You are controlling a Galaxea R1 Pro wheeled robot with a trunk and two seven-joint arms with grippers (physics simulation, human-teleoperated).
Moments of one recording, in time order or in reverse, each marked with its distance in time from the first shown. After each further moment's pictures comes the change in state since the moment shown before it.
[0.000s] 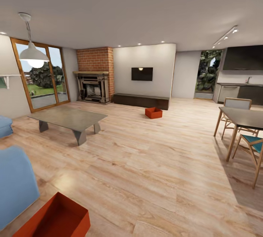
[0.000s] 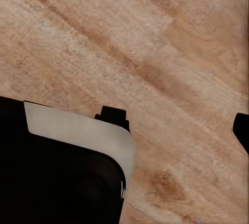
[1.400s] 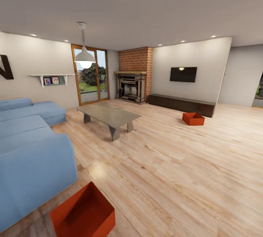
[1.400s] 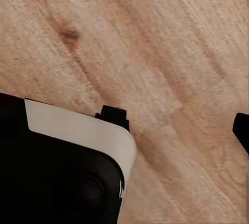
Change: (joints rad) left arm 0.000 -0.006 0.003 -0.006 -0.001 -0.012 0.007; right arm 0.000 -0.002 0.010 0.000 0.013 -0.002 0.009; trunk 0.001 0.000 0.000
